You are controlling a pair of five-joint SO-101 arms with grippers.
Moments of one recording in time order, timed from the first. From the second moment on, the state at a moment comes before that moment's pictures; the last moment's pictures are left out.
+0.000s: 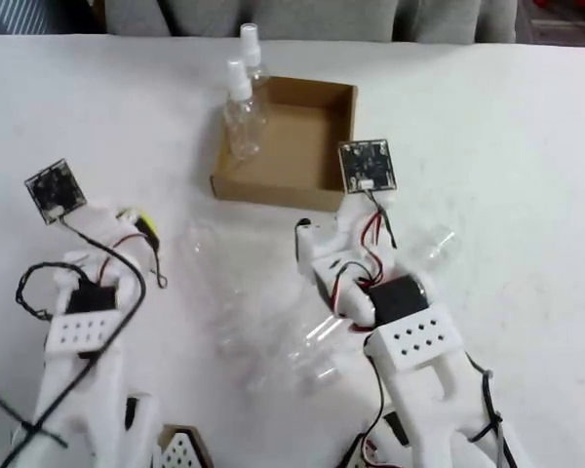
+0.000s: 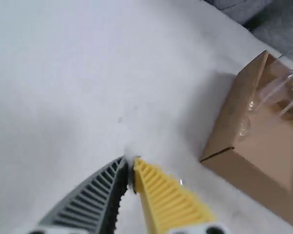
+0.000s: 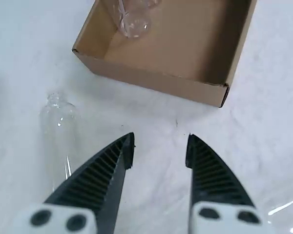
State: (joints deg) left arm -12.0 -44.5 71.0 21.9 26.4; right arm -24.8 -45.2 53.6 42.2 -12.0
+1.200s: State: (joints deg) left arm 3.8 -31.1 39.9 66.0 38.5; right arm -24.8 -45.1 54.4 40.3 -11.6
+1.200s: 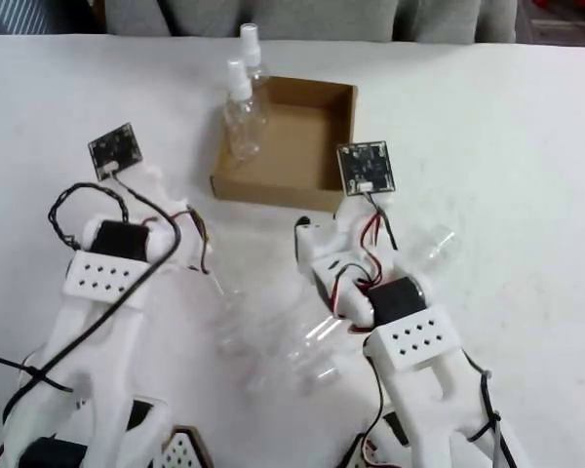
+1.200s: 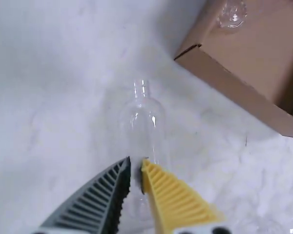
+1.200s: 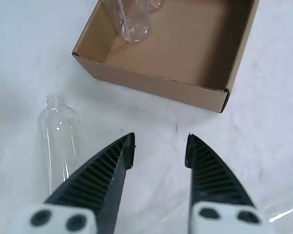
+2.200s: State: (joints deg) left arm 1.9 -14.0 36.8 60.4 44.1; right arm -24.8 -45.2 55.1 38.9 -8.5
